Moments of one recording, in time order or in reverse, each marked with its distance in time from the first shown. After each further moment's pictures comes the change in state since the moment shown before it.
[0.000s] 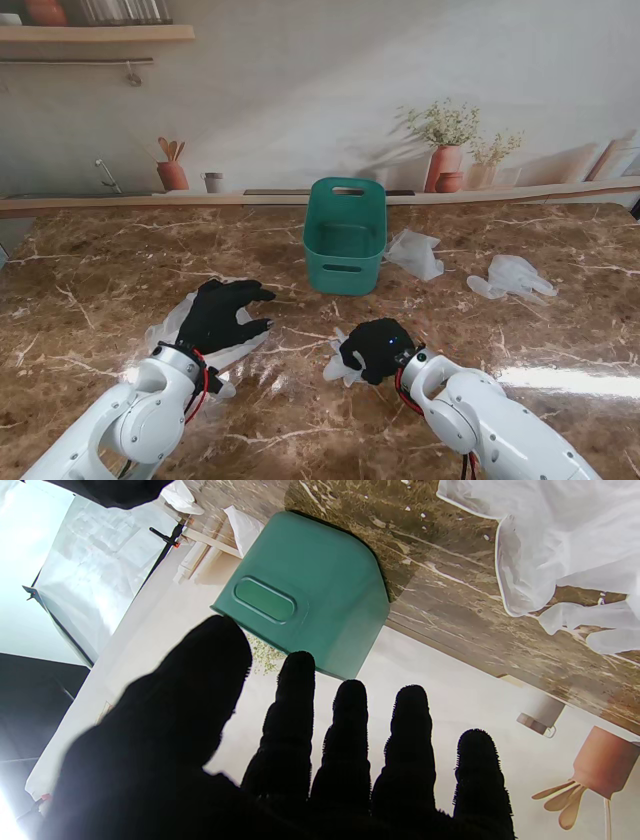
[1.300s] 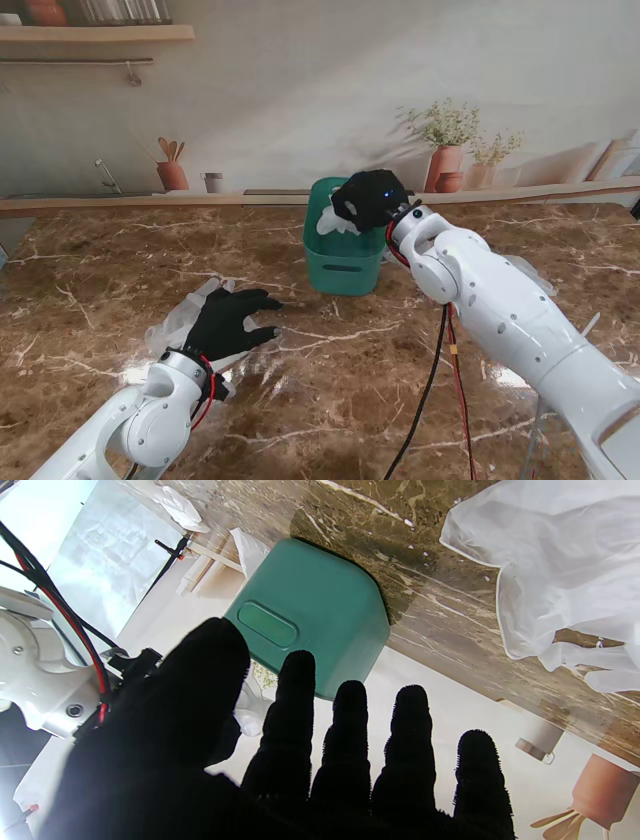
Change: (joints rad) left arm -0.010 -0.001 0.034 0.026 -0.022 0.009 -0.010; right arm 0.596 -0.089 -0.169 0.291 0.150 -0.006 -0.183; left_hand 0.000 0.020 -0.030 0.010 0.000 0.000 0.011 0.009 0.000 -0.001 -0.009 -0.004 0.000 0.000 0.000 0.000 0.000 0.001 -0.011 0.000; right_hand 0.123 0.022 -0.004 0.008 0.057 0.000 0.015 -0.014 0.085 -0.035 0.078 0.131 0.049 -0.016 0.165 0.053 0.047 -0.017 0.093 0.035
